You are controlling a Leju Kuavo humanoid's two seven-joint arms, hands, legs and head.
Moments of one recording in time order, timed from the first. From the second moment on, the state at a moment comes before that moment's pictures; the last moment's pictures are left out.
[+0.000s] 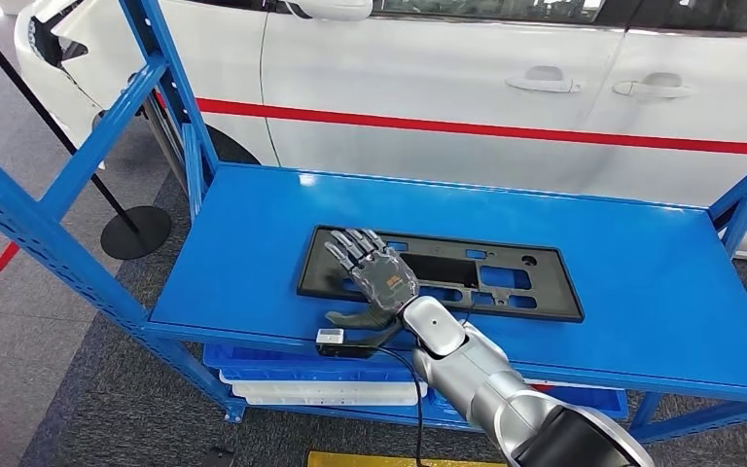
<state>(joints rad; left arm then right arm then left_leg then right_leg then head) -0.17 -0.19 0.97 -0.19 -1.39 0.18 -0.21 -0.70 0.14 0.65 -0.54 1.28 -0.67 -0.20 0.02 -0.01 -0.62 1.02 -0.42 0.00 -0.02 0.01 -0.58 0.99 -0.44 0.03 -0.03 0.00</state>
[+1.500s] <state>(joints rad) -0.17 -0.19 0.94 -0.19 -1.34 0.19 -0.20 -0.71 0.14 0.61 -0.59 1.34 -0.64 -0.20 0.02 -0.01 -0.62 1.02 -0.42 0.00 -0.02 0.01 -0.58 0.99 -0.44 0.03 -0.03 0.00</state>
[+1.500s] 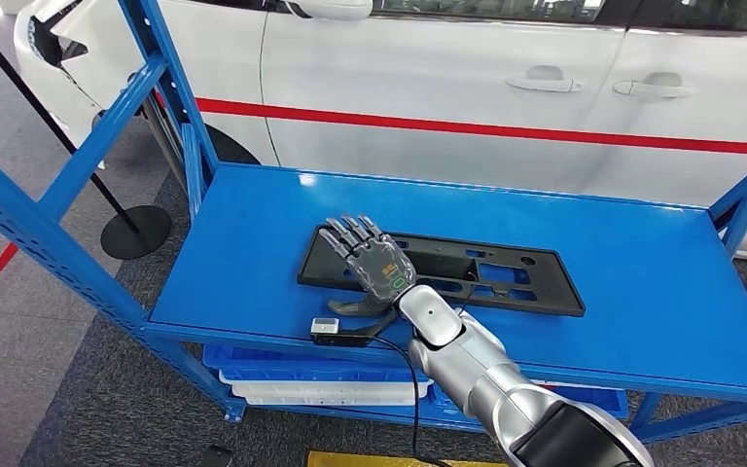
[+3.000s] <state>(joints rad) -0.17 -0.19 0.87 -0.19 -1.34 0.24 -0.24 -0.70 0.14 0.63 -0.61 1.44 -0.66 -0.10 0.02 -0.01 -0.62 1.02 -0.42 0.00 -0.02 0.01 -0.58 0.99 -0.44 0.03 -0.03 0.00</state>
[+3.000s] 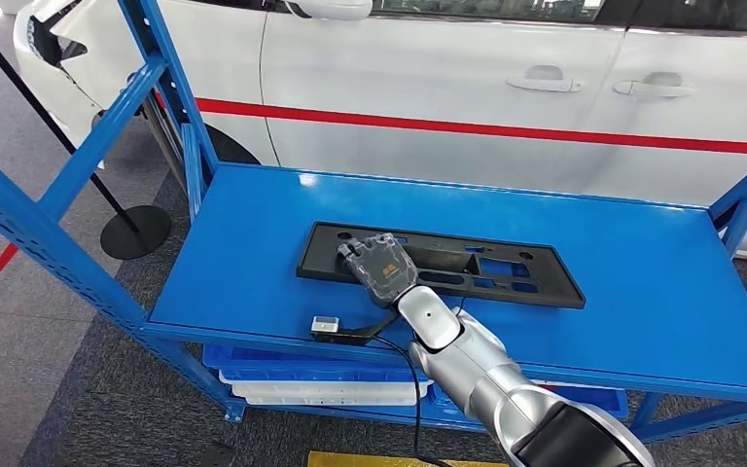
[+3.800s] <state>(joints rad) -0.16 -0.19 0.83 -0.19 -1.28 0.26 -0.26 -0.69 0.04 0.63 -0.92 1.38 -0.41 -0.19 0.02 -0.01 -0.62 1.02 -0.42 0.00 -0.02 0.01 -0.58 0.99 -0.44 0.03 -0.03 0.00</state>
